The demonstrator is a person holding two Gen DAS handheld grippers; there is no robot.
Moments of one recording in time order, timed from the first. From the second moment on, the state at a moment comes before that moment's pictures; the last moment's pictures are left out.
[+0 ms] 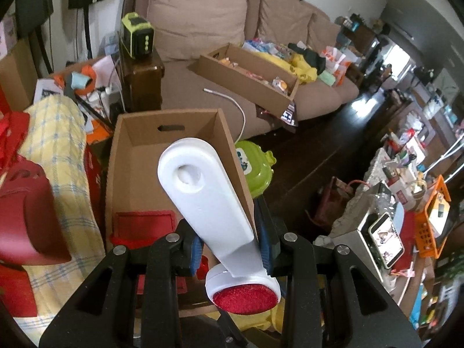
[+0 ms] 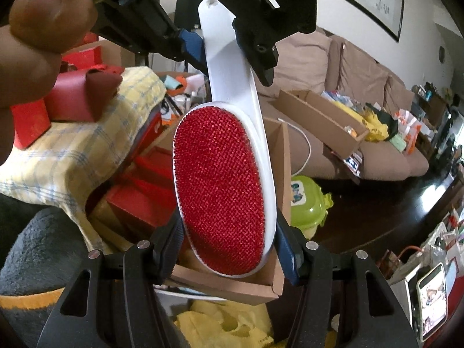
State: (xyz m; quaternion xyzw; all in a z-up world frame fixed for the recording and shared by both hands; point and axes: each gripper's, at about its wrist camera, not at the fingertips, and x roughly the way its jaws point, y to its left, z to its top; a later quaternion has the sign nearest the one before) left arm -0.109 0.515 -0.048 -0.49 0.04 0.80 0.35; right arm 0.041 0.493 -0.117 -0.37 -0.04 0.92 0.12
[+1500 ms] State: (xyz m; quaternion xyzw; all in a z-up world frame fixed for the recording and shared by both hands) left arm -0.149 0.532 -0.120 -0.62 0.00 0.72 0.31; right arm 0.021 0.520 -0.166 -0.48 -0.05 0.87 0.12
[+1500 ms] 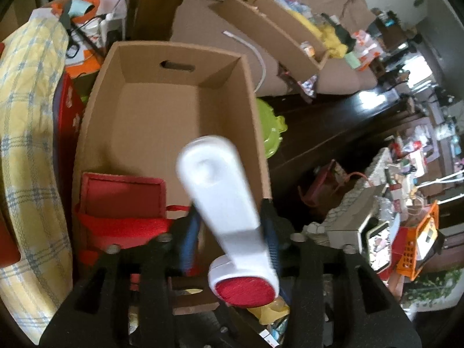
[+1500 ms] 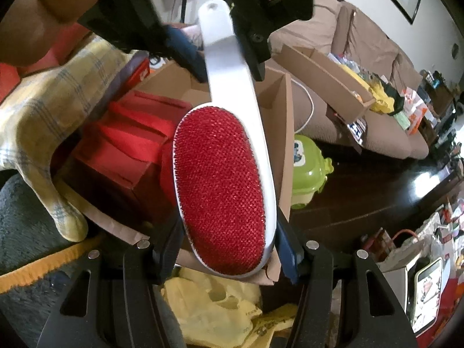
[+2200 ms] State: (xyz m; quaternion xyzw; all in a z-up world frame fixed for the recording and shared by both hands) left arm -0.146 0.480 -0.061 -0.57 -0.05 0.75 0.33; right arm 0.026 0.547 -0.152 -0.44 0.03 0.88 0.16
